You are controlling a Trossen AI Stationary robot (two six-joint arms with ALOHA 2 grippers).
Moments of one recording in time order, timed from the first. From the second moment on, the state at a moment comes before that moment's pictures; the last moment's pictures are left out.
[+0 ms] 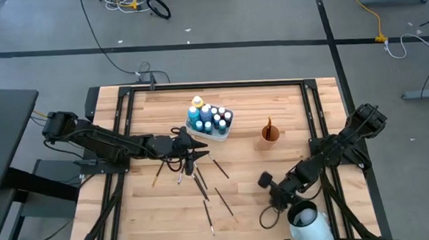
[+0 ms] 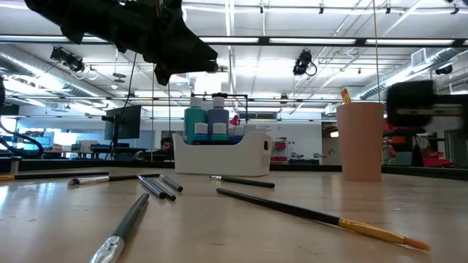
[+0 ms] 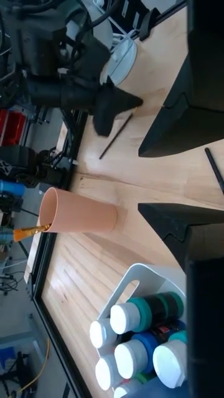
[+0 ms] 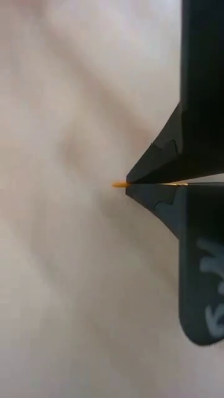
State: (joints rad) left arm -0.16 1.33 0.58 0.49 -0.30 -0.29; right arm 0.62 1.56 0.66 -0.19 0.01 -0.27
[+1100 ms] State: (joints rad) left arm -0.16 1.33 0.58 0.49 -0.30 -0.27; right arm 0.45 0.98 0.60 0.20 0.98 -0.26
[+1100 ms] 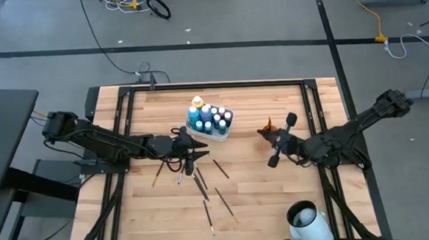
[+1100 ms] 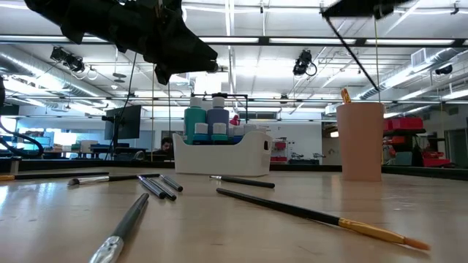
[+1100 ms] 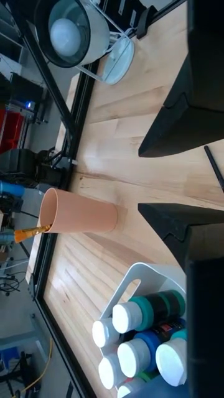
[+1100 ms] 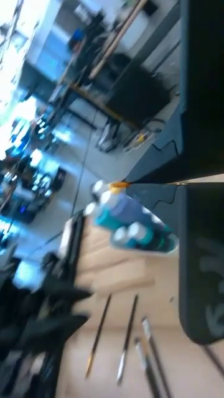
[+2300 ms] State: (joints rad) left arm -0.16 1.31 0.58 0.17 -0.23 -0.49; right arm 0.33 0.98 0.21 0.63 0.87 -0.19
